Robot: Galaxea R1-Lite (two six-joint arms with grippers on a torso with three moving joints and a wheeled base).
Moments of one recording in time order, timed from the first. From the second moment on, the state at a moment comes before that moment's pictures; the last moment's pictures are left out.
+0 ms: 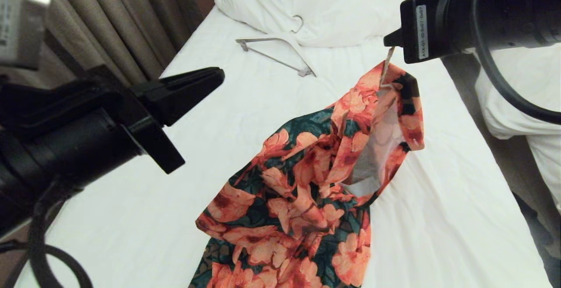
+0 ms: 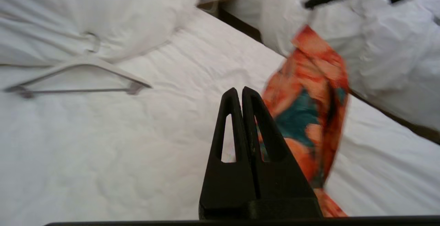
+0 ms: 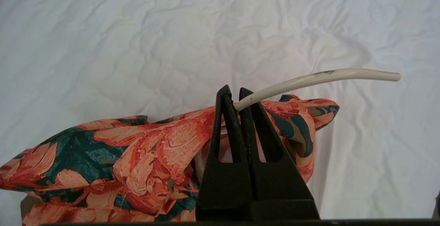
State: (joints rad) left arm -0.74 1.20 -0.72 -0.73 -0.03 0.26; right arm 0.81 1.66 -1.97 0.55 -0.46 0.01
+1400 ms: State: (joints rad) left arm -0.31 0.33 -0.28 -0.20 0.02 -0.25; right arm 0.73 1.57 -1.96 0.35 -0.46 -0.24
